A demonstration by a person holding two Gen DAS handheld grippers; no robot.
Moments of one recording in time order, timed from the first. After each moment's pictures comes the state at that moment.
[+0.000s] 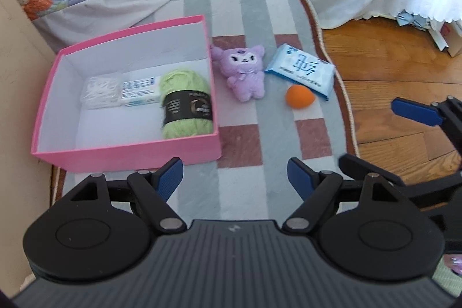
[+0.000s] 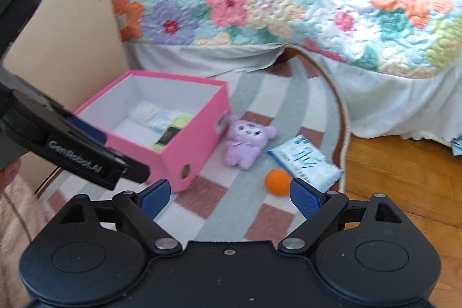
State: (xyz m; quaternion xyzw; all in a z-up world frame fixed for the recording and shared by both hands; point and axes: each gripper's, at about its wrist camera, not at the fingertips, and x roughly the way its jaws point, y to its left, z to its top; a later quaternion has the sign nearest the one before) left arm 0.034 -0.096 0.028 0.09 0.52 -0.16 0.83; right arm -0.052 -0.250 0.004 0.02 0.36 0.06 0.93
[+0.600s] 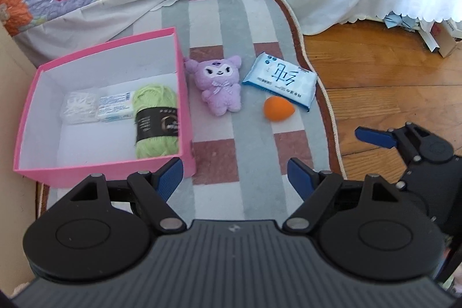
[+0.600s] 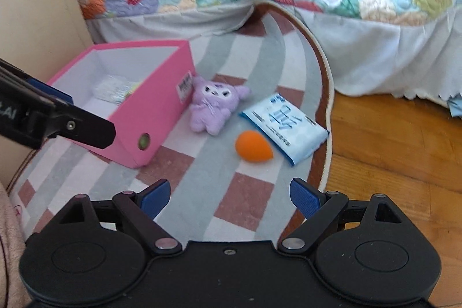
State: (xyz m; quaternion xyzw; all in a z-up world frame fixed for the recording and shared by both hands) left arm 0.039 -0.130 0.020 0.09 0.51 -0.17 0.84; right arm -0.032 -0.272 -0.054 0.04 0.42 0.02 0.91
